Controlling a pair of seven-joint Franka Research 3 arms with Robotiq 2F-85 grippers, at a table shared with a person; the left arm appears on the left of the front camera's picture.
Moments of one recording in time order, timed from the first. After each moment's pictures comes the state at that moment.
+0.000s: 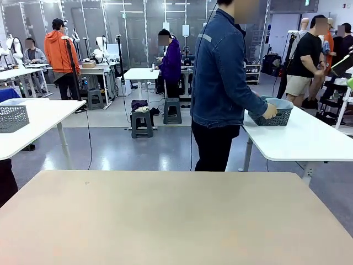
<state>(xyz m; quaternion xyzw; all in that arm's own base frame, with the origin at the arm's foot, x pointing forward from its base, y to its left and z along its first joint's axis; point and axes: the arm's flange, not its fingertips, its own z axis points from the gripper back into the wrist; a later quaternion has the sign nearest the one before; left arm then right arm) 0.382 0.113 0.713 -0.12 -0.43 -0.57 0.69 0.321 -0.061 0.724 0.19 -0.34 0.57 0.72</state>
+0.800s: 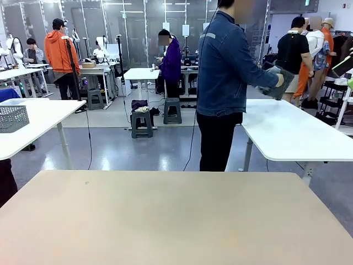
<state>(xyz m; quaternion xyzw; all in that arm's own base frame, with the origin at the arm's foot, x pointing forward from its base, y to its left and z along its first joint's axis) 0.382 0.113 0.713 -0.12 -0.42 -0.57 0.69 0.321 -0.061 0.723 0.19 -0.33 0.57 0.73</state>
